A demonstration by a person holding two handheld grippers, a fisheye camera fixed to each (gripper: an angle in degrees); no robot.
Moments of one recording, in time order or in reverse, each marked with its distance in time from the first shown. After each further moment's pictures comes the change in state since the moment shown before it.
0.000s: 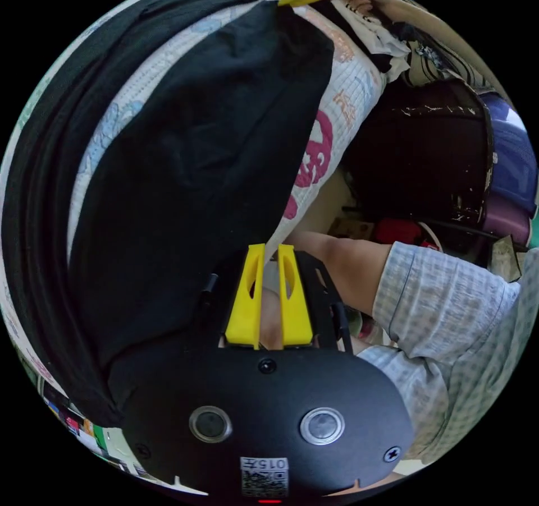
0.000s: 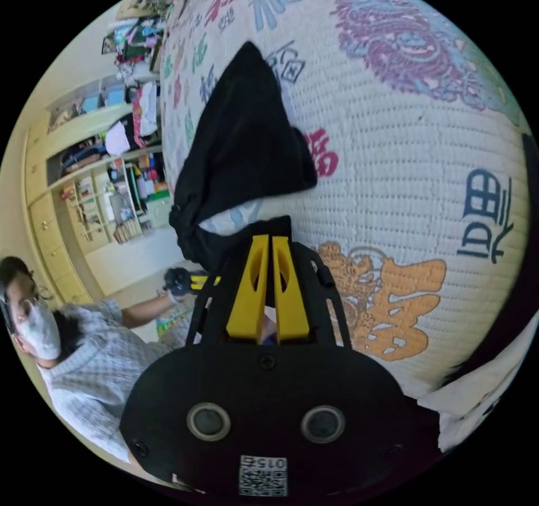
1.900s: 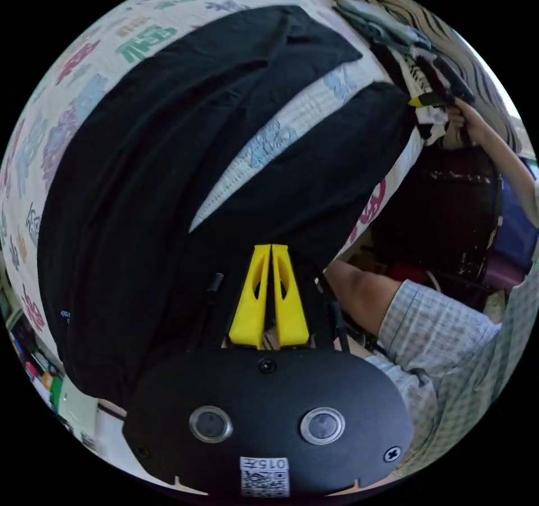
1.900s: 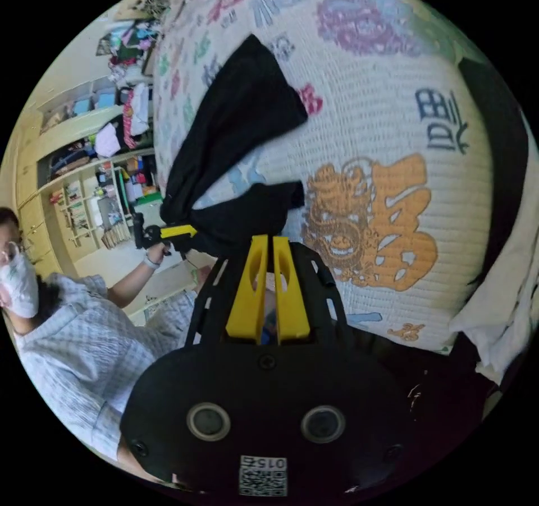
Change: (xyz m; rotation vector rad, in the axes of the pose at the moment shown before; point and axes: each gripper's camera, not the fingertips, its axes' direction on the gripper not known) left arm -0.004 -0.024 -0.139 0.164 -0.049 -0.234; right arm -0.094 0.147 -0.079 0.039 0.074 0.046
